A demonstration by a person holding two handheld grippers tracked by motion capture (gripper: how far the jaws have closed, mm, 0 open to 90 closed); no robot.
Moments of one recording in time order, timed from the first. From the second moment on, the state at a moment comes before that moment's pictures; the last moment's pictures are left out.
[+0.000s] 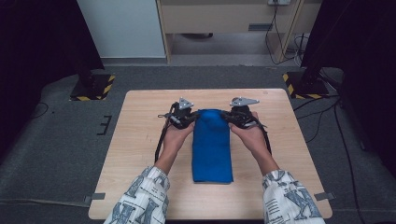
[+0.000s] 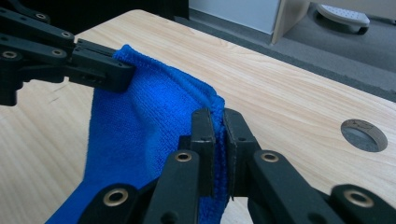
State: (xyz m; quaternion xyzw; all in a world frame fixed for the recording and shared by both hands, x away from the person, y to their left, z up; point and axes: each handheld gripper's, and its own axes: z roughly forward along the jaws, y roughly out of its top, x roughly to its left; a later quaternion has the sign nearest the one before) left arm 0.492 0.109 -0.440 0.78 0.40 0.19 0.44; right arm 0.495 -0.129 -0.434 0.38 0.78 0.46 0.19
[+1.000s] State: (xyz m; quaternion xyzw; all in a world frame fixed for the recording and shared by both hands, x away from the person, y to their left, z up) left arm 0.437 0.117 -0.449 0.79 0.36 0.18 0.47; right arm 0.439 -0.144 -0.455 0.35 0.79 0.48 0.17
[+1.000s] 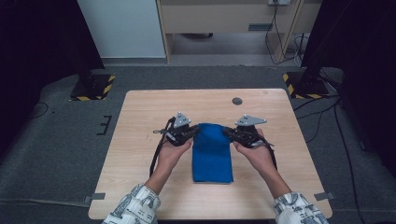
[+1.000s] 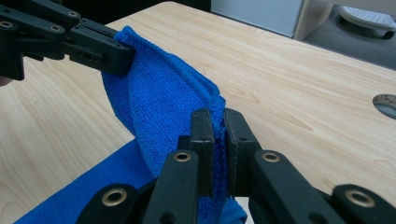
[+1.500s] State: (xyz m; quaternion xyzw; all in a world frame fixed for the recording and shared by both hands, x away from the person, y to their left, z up) left arm 0.419 0.126 -0.458 0.79 0.35 0.16 0.47; right arm 0.420 -0.142 -0.462 0.33 0.80 0.48 0.16
